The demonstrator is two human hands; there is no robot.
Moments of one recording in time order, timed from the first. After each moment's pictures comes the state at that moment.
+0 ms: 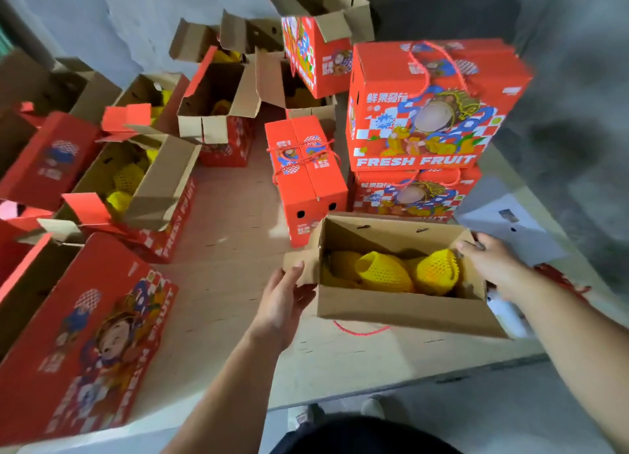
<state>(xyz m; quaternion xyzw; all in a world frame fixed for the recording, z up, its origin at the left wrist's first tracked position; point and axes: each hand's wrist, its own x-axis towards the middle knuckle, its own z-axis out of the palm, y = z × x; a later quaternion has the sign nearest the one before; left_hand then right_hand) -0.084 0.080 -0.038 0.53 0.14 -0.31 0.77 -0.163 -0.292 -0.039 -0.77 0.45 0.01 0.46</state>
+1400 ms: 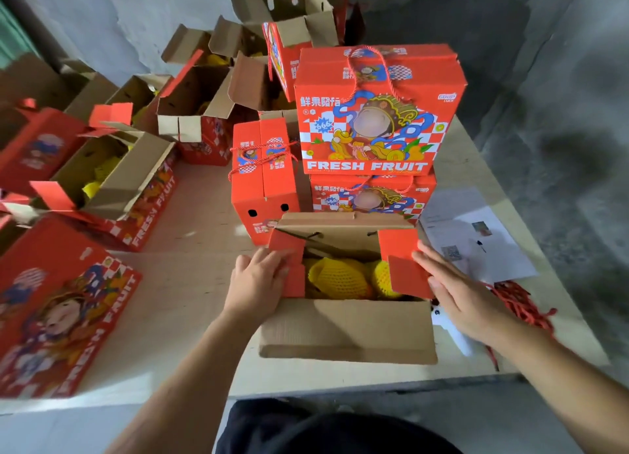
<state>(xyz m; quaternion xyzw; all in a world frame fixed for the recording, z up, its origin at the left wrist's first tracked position) -0.101 0.004 -0.038 0.95 -0.18 -0.04 0.23 -0.244 -0.364 -0.041 -0.95 -0.04 0.00 0.32</state>
